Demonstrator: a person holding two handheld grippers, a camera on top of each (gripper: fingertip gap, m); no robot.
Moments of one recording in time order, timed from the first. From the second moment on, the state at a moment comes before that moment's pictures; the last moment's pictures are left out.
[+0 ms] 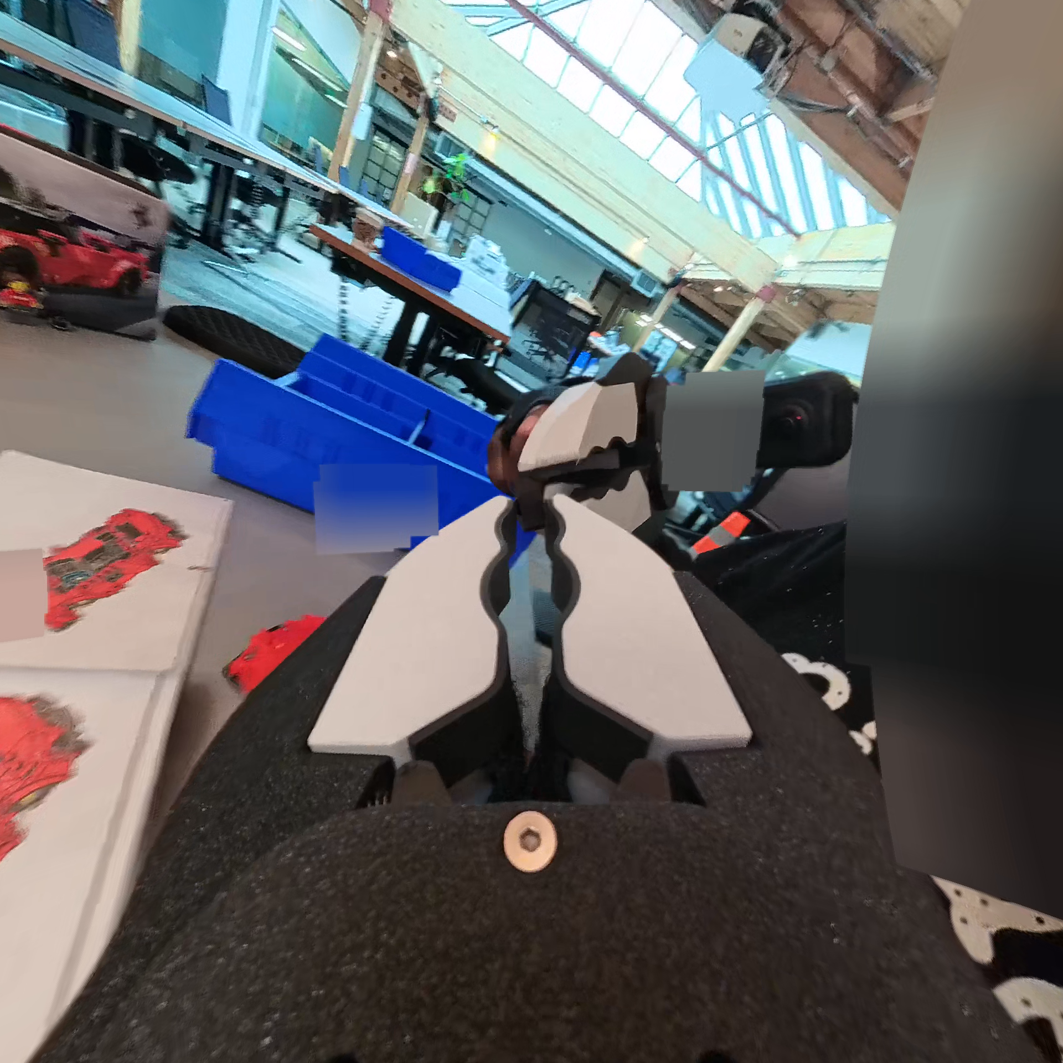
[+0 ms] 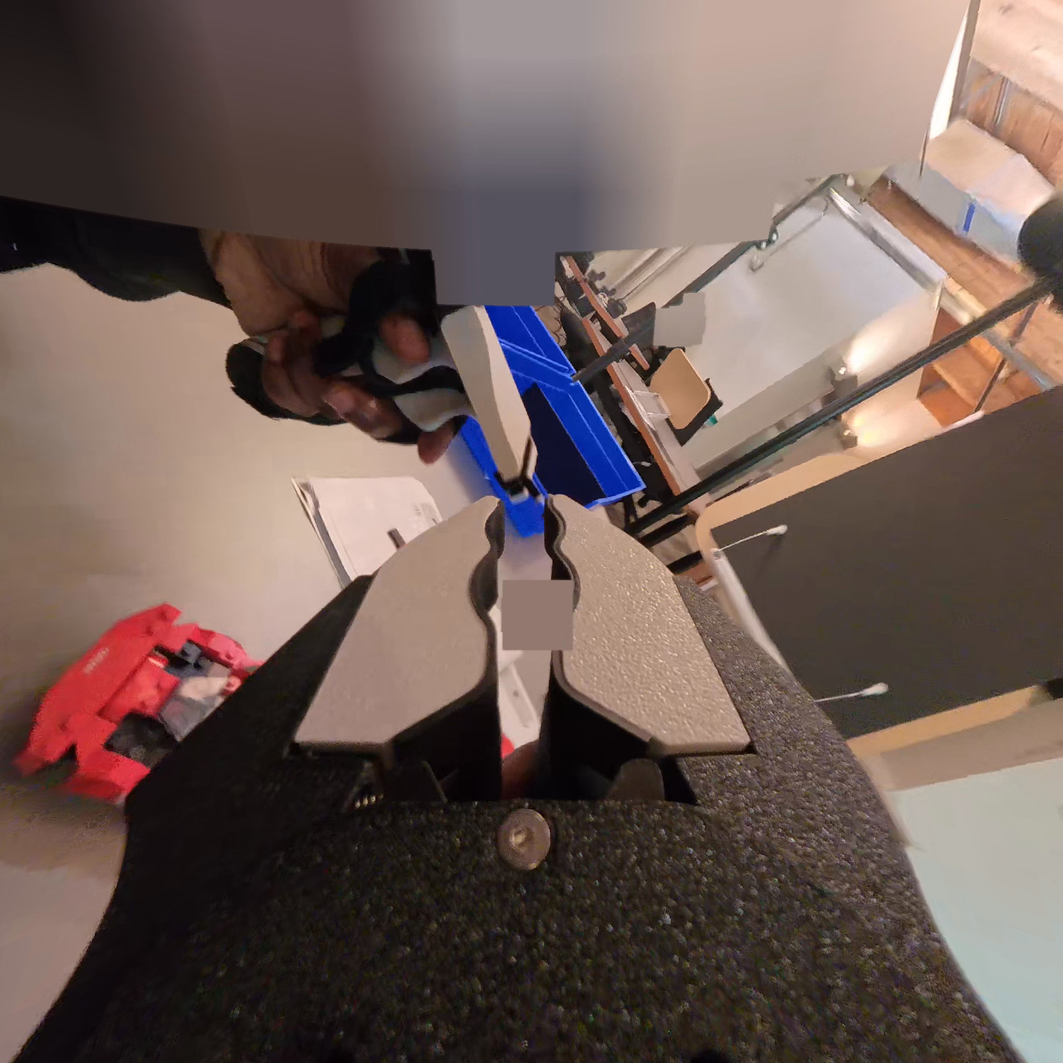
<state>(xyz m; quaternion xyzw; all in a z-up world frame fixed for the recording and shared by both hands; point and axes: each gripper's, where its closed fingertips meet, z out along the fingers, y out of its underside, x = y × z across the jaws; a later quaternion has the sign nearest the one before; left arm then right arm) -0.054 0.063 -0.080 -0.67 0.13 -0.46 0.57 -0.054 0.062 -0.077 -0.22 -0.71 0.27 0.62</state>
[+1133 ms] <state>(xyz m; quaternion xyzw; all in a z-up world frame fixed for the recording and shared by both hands) -0.222 0.068 -0.265 -0.91 0.08 -0.12 0.38 -0.040 0.166 -0.230 -0.52 -0.68 0.38 0.35</state>
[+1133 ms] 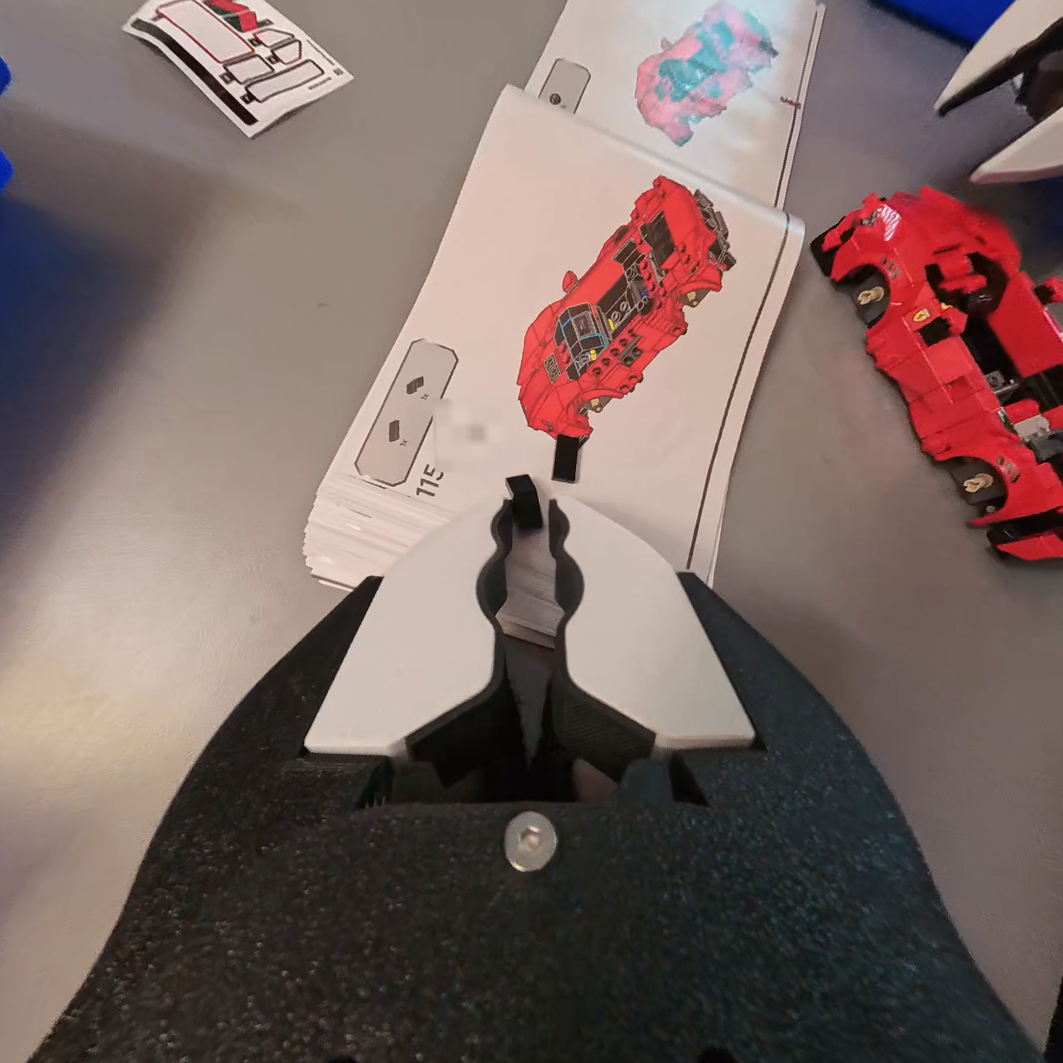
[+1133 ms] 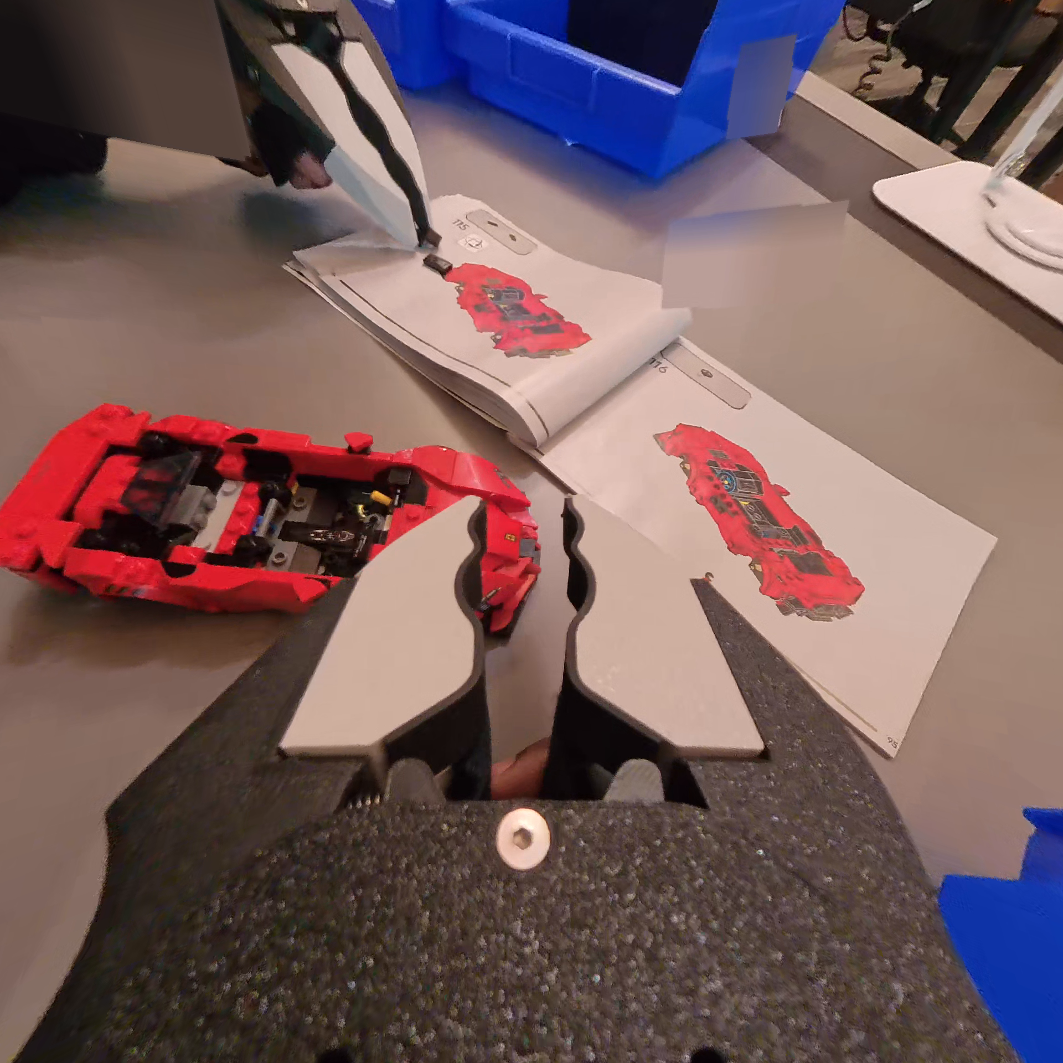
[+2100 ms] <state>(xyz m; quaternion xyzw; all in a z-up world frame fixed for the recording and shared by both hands) -0.216 0.063 -0.244 -0.89 0.08 -0.14 0.43 -0.152 0.154 -0.243 -0.39 -0.82 0.39 0.17</state>
